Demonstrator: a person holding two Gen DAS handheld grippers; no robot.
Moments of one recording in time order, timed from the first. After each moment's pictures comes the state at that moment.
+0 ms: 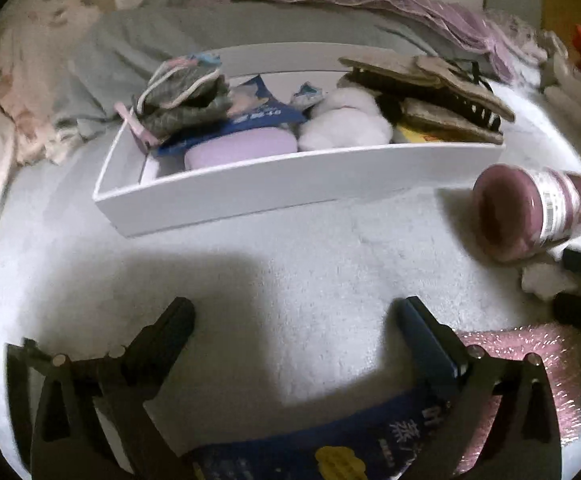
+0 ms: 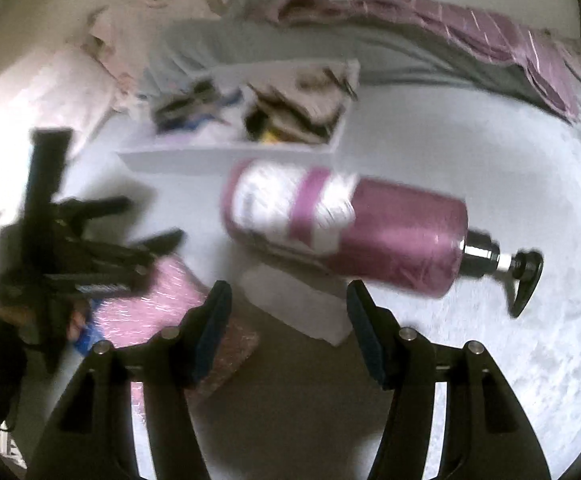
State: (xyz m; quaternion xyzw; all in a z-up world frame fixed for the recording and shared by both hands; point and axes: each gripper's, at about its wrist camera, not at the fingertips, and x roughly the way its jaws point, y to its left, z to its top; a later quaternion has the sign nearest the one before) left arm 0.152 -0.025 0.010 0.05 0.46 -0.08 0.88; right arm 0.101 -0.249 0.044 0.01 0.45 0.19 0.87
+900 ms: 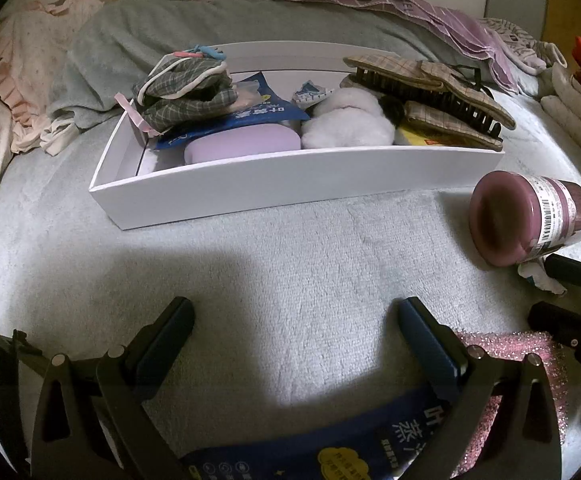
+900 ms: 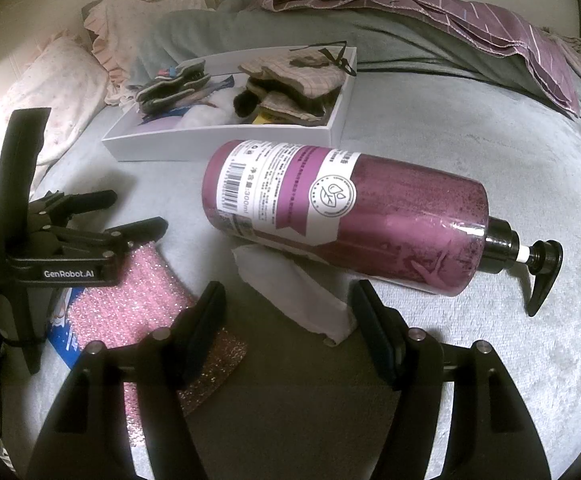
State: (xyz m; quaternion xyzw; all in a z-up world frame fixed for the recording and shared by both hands) left arm 0.153 -0.024 0.011 0.04 0.46 -0.08 0.89; right arm 0.104 -0.246 0.032 0.00 0.45 0.18 0.88
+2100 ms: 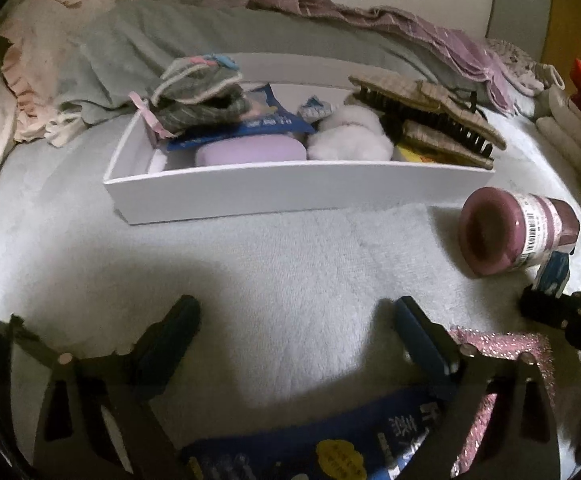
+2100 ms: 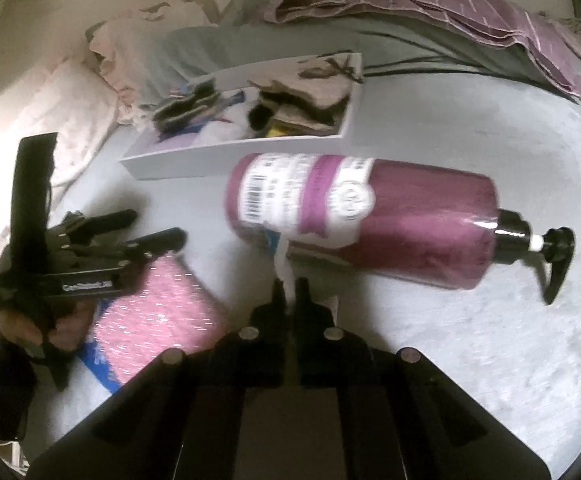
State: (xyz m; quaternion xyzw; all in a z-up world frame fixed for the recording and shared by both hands) left arm 0.138 -0.011 0.019 0.01 0.43 -0.09 0.90; right arm 0.100 -0.244 0.036 0.06 0.43 0.21 0.88
